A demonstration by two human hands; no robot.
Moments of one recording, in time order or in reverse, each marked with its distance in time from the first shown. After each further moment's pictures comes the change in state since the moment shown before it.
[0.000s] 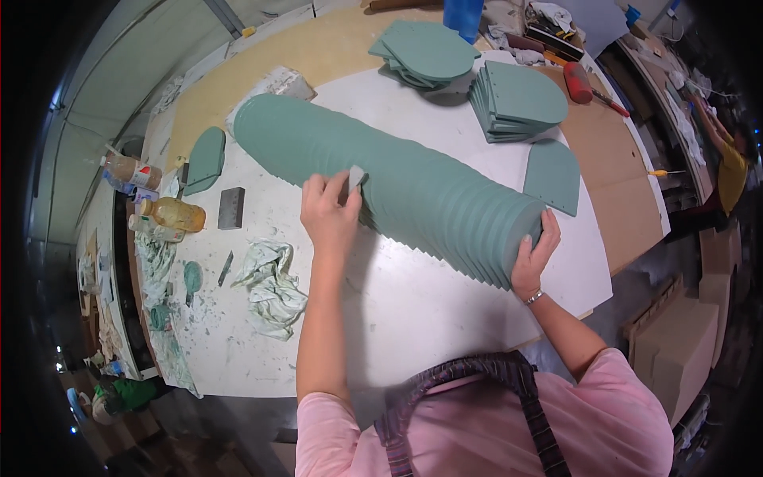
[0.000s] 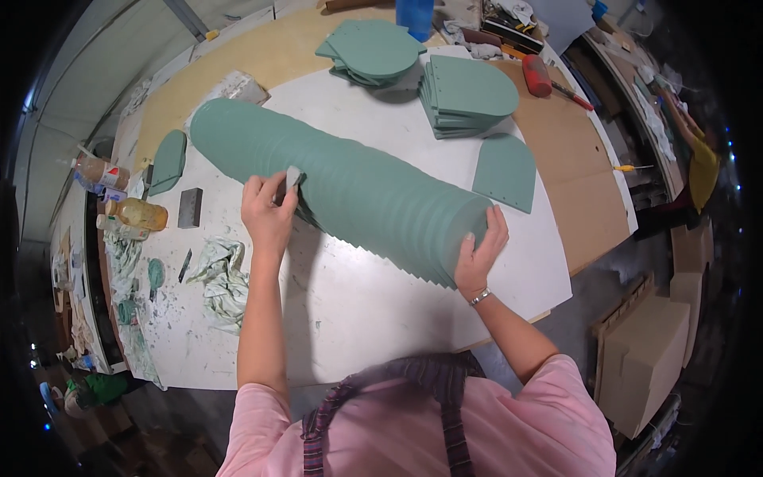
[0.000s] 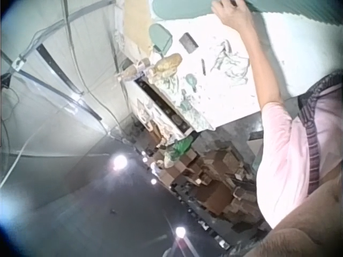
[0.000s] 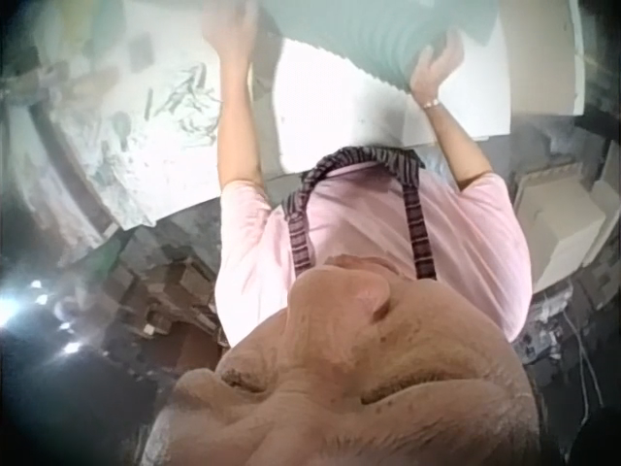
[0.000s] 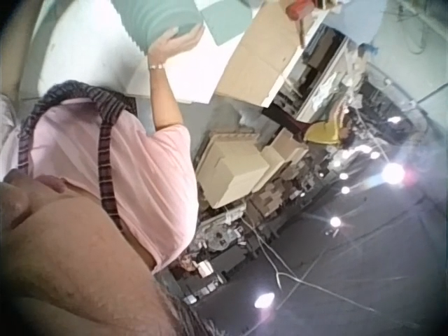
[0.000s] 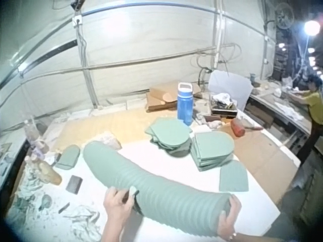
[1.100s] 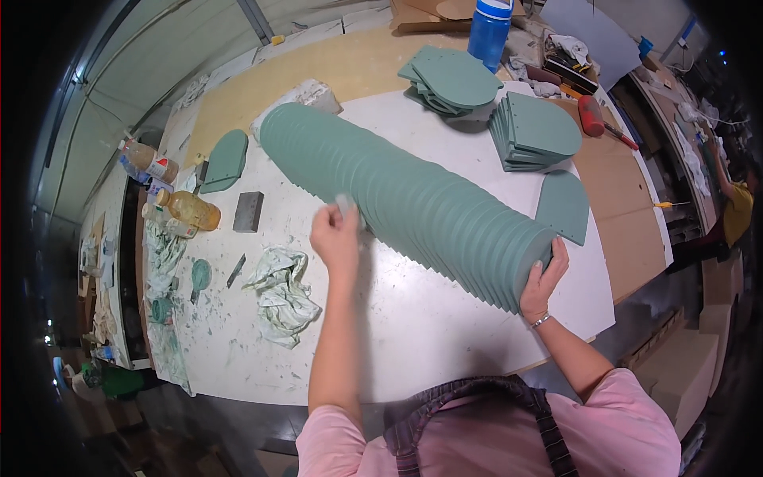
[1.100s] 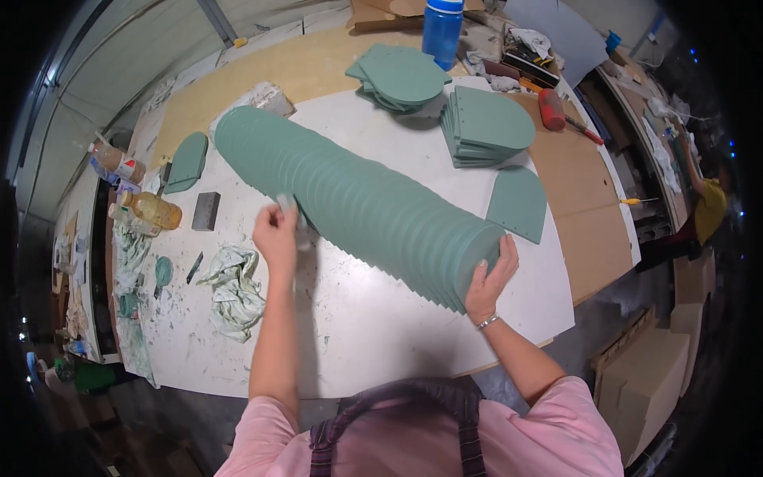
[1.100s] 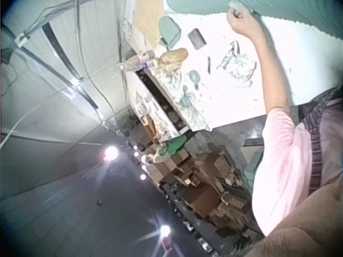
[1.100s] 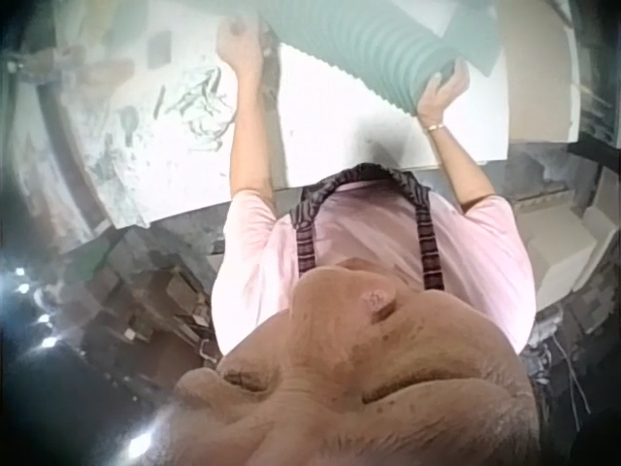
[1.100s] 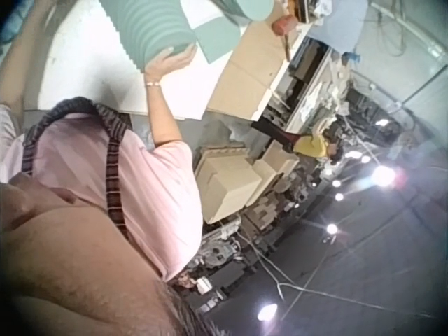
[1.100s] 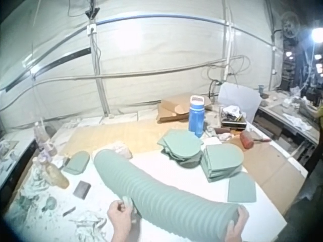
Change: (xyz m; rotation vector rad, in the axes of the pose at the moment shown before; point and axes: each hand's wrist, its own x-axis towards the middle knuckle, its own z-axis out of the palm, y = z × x) left_hand -0.026 -0.037 0.007 -0.313 0.178 -0.514; right_hand 0.001 0.001 -0.003 -0.048 -0.006 -0.055
